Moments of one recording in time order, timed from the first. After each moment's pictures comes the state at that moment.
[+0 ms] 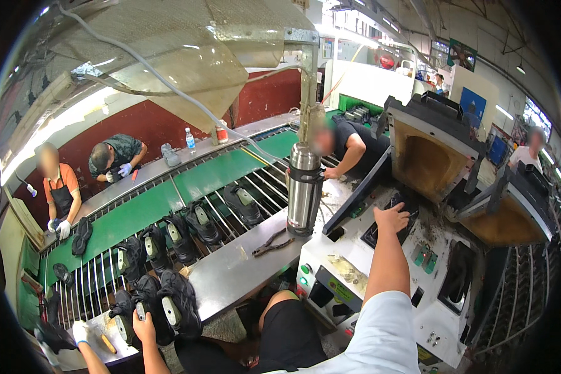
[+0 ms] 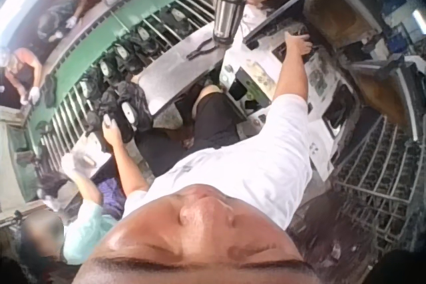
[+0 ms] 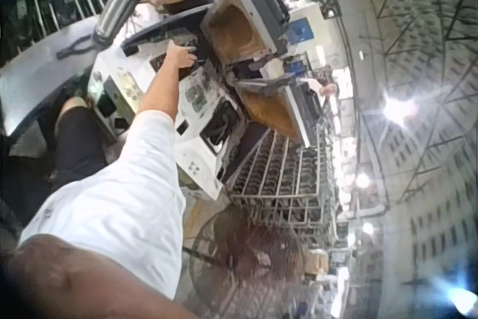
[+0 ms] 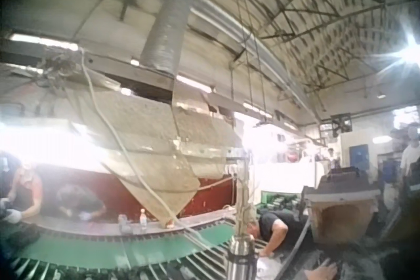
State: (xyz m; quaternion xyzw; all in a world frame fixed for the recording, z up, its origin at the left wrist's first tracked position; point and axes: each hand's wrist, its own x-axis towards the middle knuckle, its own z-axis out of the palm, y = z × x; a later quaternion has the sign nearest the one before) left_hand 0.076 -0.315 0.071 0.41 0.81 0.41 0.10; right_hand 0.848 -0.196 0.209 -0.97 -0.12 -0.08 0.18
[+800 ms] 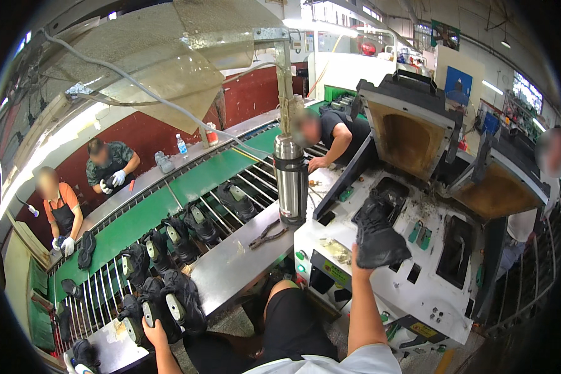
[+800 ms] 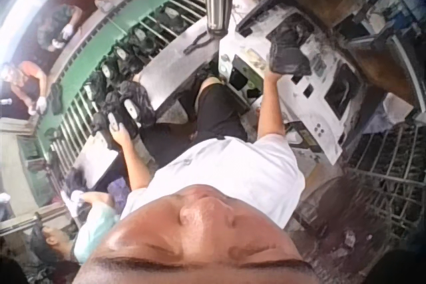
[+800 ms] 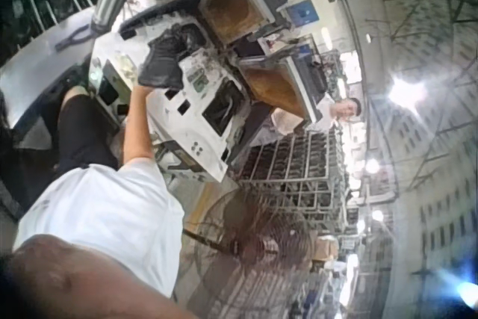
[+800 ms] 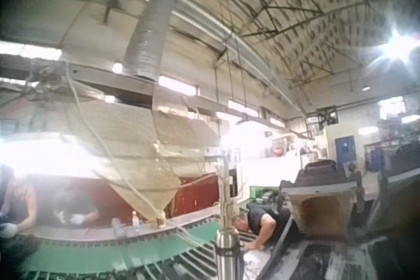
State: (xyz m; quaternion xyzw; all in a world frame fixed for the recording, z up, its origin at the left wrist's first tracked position) left_hand 0.073 -0.329 0.038 0.41 0.76 0.49 0.12; right_hand 0.757 -0.335 0.058 -0.79 -0.29 -0.21 0.49
